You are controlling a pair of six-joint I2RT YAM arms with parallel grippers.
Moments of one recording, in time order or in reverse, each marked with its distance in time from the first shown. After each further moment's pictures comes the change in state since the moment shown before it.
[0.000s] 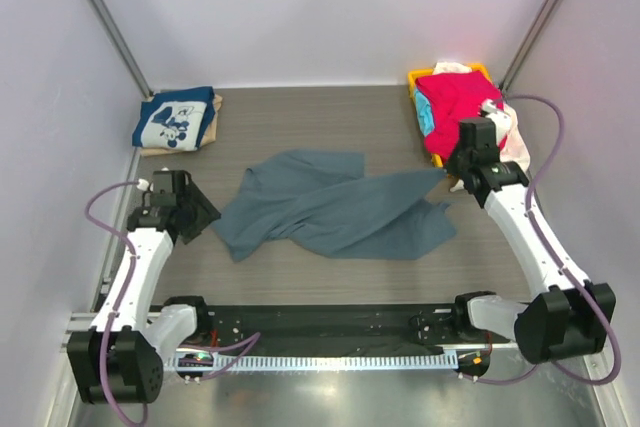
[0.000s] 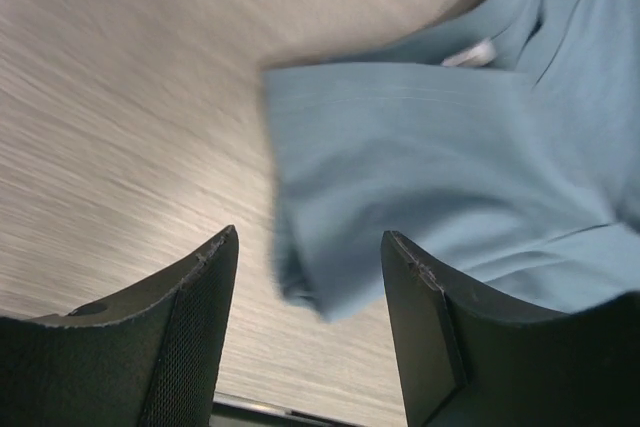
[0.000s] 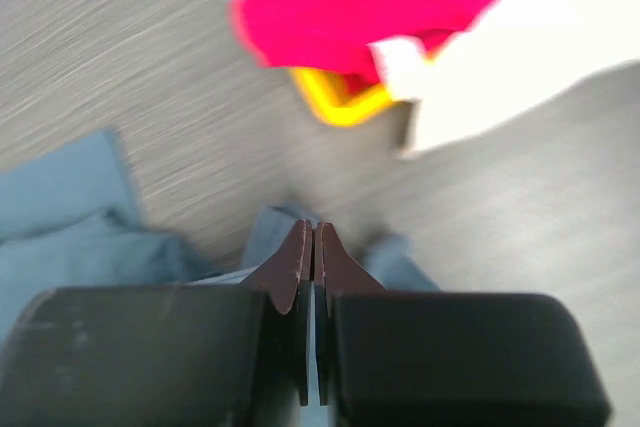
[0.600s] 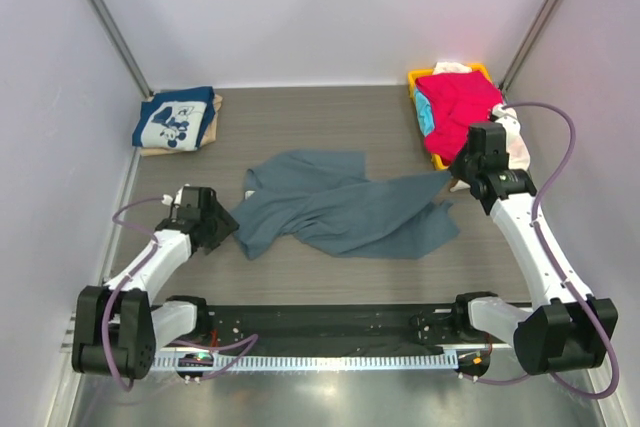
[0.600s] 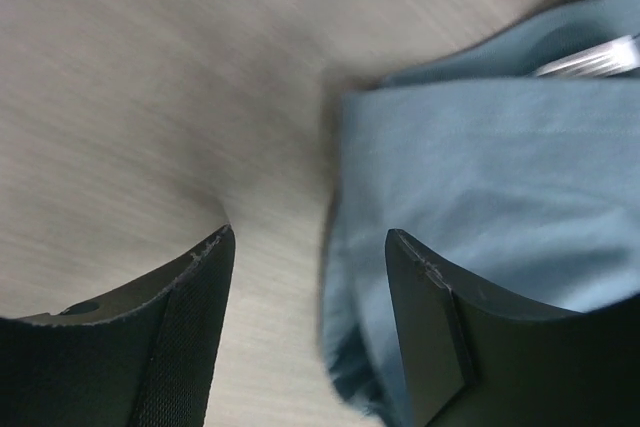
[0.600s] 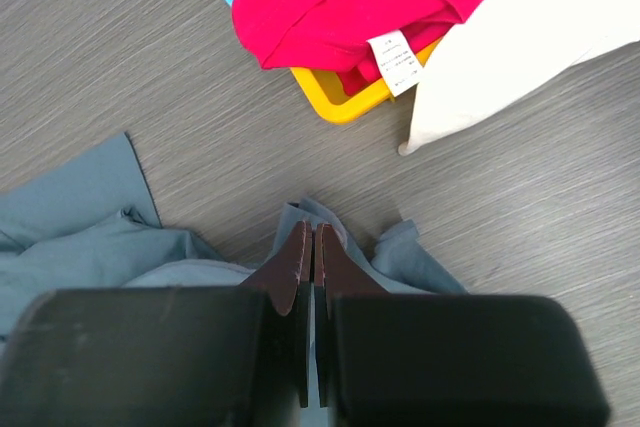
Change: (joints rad) left arm -0.130 0.134 -0.271 0.361 -0.040 -0.143; right arm -0.073 -0.072 -0.051 0.007 -0.058 0.032
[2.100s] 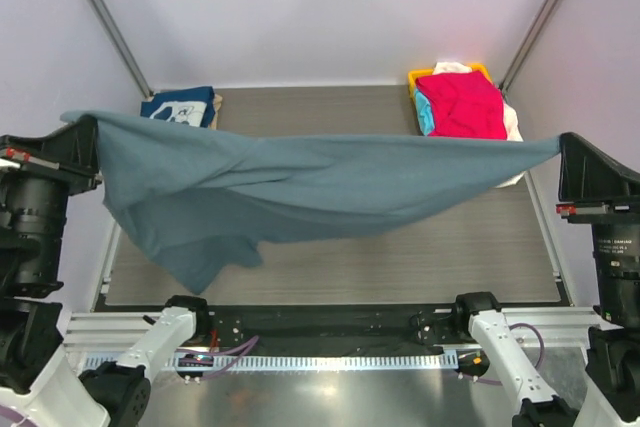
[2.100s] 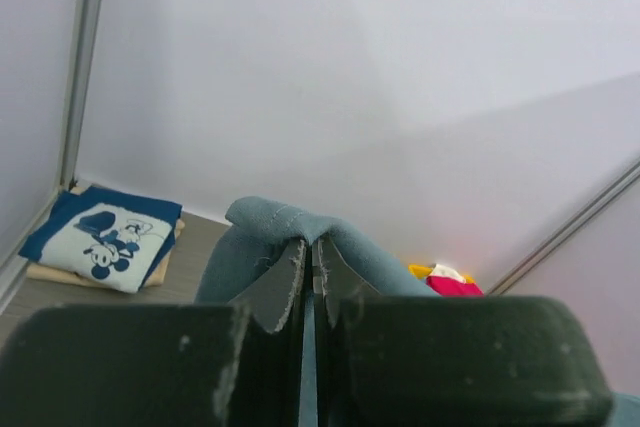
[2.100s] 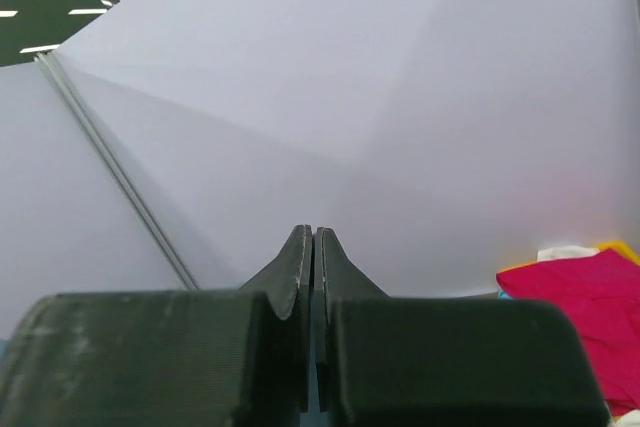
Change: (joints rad) left arm -0.039 -0.225 1.558 -0.549 -0.108 0.386; right arm 0.000 -0.525 0.639 -0.030 -0.249 -0.042
